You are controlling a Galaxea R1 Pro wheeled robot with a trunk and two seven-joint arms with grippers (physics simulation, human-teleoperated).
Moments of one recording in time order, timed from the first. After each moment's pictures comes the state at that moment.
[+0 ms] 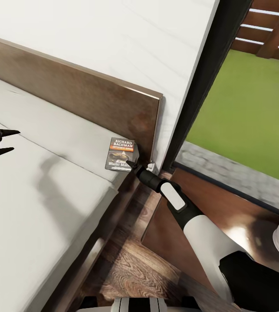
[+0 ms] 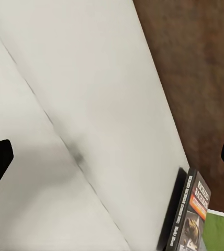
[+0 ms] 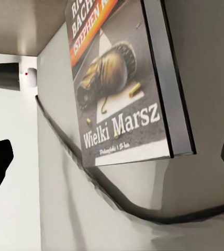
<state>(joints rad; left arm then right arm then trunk) -1.42 0.63 0.44 -0.47 0.26 1.01 -0.67 -1.01 0.17 0.29 -0.65 -1.09 0.34 0.28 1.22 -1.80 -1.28</state>
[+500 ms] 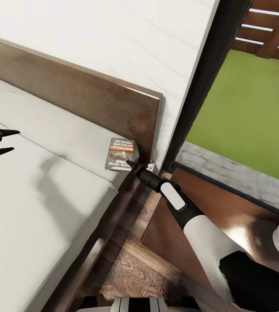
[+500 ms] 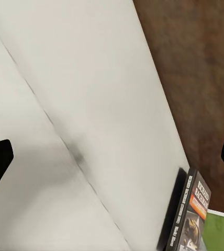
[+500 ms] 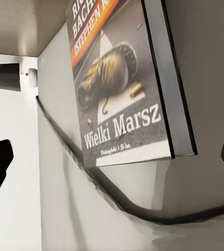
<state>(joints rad) -1.42 0.63 0.44 -0.47 0.26 1.01 -0.67 -1.01 0.17 0.29 -0.65 -1.10 0.34 0.28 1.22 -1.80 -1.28</state>
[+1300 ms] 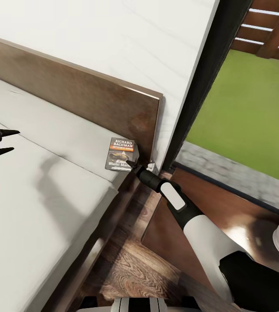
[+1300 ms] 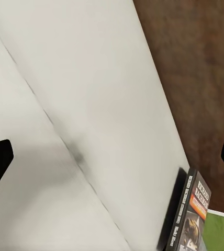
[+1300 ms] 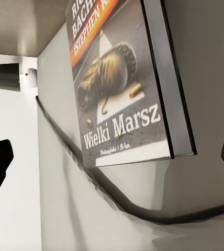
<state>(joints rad) -1.42 0.63 0.44 -0.47 0.26 1.01 -0.67 -1.01 0.17 0.29 -0.65 -1.10 0.34 0.28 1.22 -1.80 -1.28</state>
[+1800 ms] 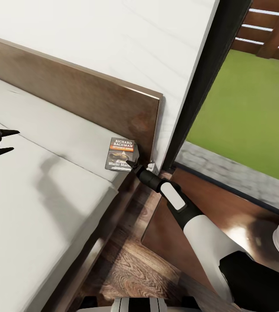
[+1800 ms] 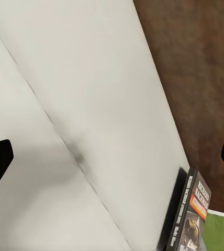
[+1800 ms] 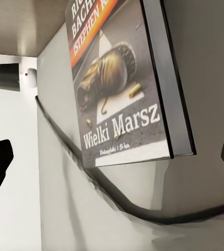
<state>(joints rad) -1.42 0.63 0.44 -0.47 0.26 1.01 -0.67 -1.01 0.17 0.29 -0.65 -1.10 0.34 0.28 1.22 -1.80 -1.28</state>
